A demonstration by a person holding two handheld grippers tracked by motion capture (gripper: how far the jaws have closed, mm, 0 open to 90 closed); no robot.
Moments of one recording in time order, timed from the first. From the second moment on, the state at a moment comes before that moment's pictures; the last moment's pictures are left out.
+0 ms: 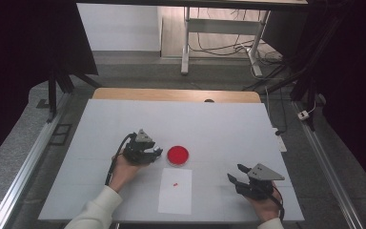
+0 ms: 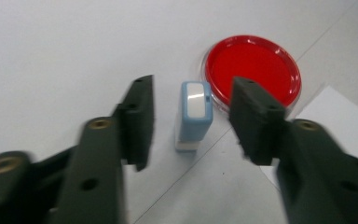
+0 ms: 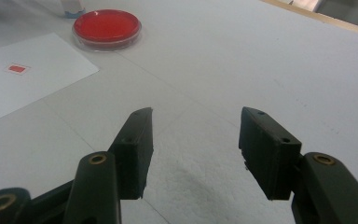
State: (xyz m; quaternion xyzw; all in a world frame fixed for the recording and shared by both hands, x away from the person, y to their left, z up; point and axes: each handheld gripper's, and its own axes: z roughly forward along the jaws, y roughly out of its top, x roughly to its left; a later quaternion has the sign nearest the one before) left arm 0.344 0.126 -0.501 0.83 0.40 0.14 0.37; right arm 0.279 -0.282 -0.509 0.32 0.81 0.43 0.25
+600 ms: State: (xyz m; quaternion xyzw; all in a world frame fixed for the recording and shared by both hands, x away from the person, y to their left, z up) left arm 0.298 0.155 -0.481 0.80 0.37 0.13 0.45; right arm 0.281 -0.285 -0.509 0.30 0.81 0.45 0.23
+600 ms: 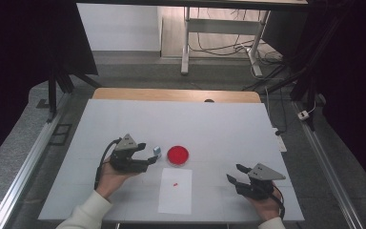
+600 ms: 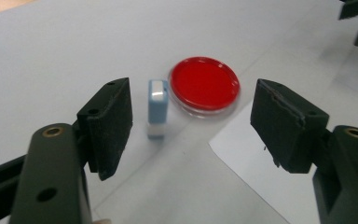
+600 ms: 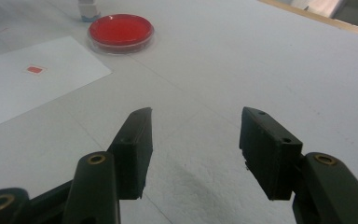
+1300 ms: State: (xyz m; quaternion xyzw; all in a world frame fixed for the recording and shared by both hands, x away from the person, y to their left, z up) left arm 0.234 0.199 -0.510 0.79 0.39 0.13 0.45; right arm 0.285 -0.291 -0.511 0.28 0.81 0.46 0.22
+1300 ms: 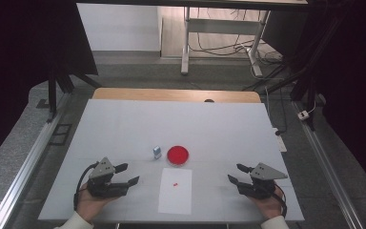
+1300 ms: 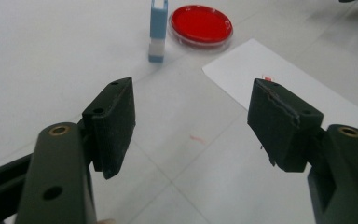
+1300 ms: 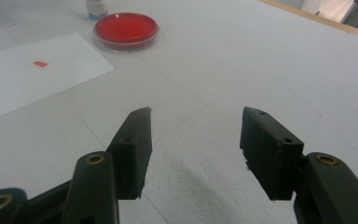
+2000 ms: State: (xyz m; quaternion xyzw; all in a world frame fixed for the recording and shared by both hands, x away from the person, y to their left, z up) left arm 0.228 0.206 -0.510 0.79 0.40 0.13 0.45; right arm 0.287 -0.292 -0.513 0.28 0.82 0.44 0.23
